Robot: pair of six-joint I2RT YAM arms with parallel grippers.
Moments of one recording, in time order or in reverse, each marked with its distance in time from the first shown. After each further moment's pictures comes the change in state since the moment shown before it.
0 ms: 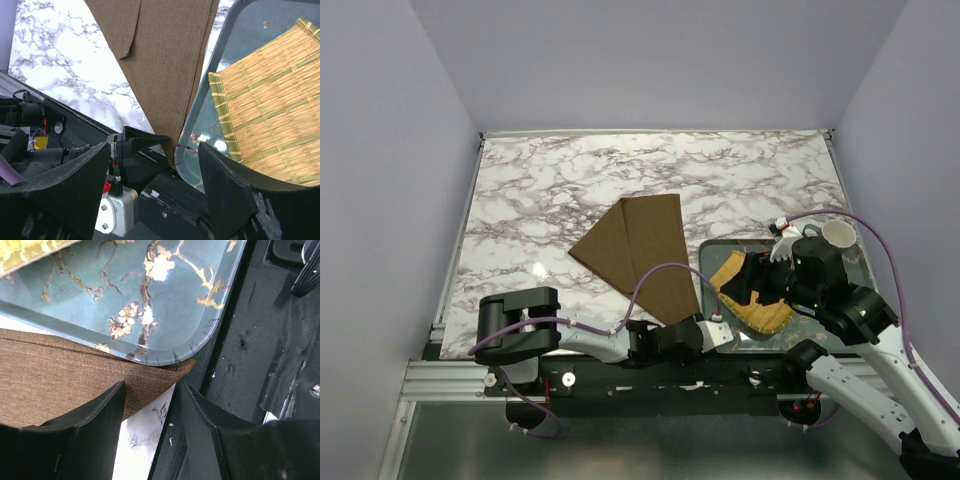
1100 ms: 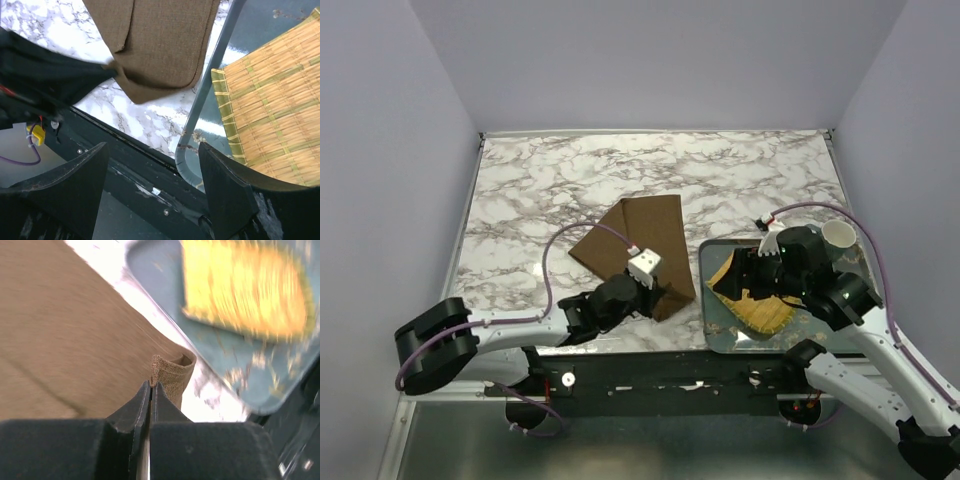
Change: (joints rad) left arm 0.301 -0.409 -0.260 0.132 -0.024 -0.298; right arm 0.000 0.097 0.010 0.018 -0.027 -0.003
